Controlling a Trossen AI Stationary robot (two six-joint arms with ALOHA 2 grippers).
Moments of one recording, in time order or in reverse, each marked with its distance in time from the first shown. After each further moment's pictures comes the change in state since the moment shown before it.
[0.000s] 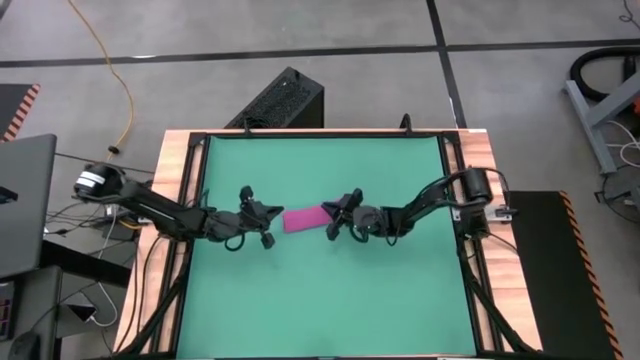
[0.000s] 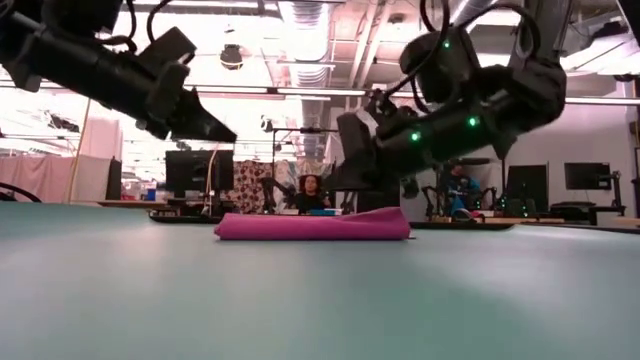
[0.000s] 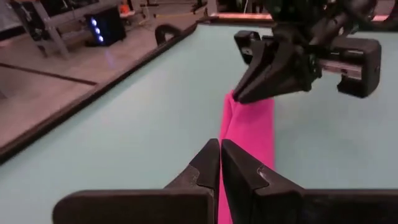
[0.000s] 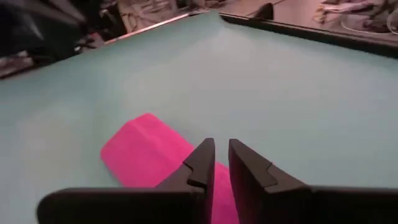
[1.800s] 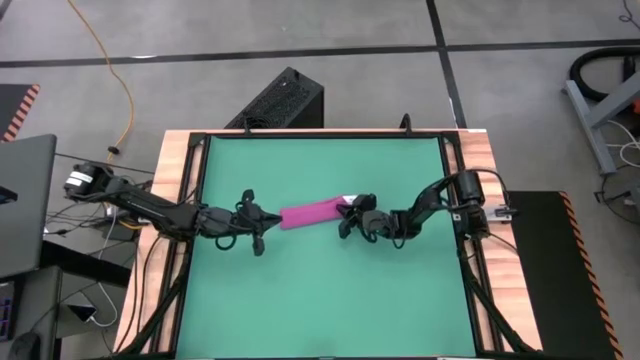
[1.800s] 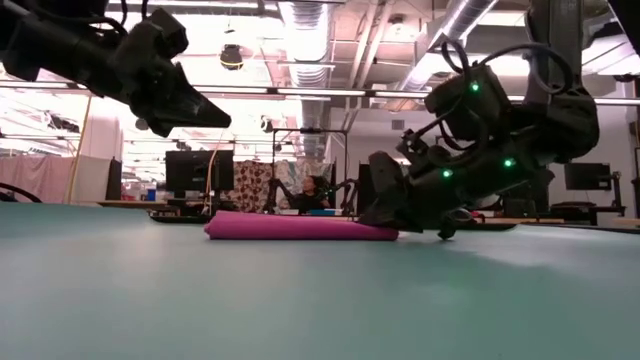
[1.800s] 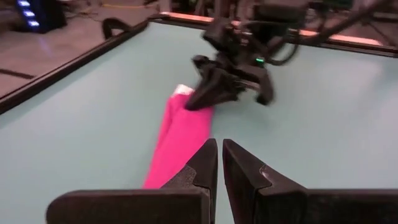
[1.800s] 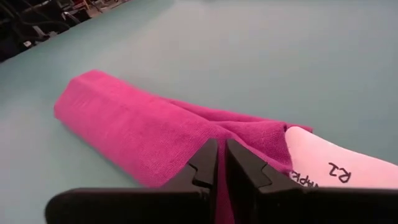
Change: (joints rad) left arm 0.000 -0.151 0.001 -0.127 0.221 -0.089; right arm 0.014 0.082 -0.154 0.106 0.029 0.239
